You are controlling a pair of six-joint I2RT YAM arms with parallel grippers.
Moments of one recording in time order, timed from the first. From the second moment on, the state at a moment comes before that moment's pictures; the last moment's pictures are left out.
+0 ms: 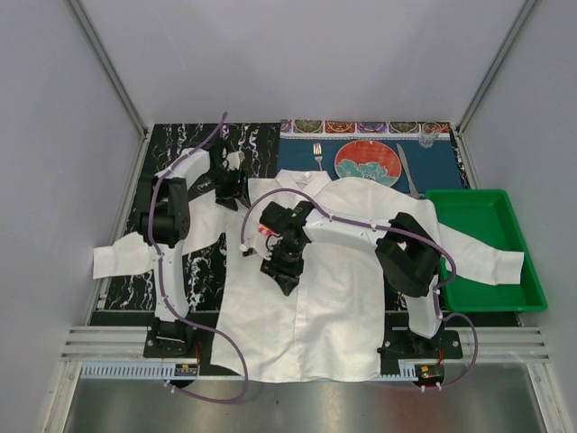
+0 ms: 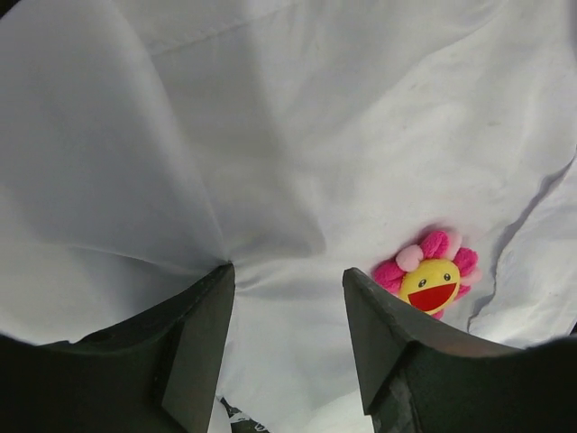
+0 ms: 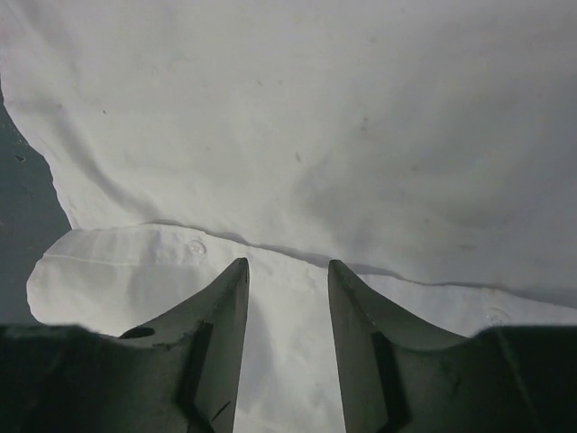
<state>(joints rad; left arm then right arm) -0.12 2.20 1.71 -0.91 0.45 -0.05 0.98 1.97 1.49 -0.91 -0.54 -0.38</state>
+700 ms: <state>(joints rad) 0.03 1.50 1.68 -0.84 0.47 0.10 0.28 1.52 1.61 -0.87 -0.42 -0.24</state>
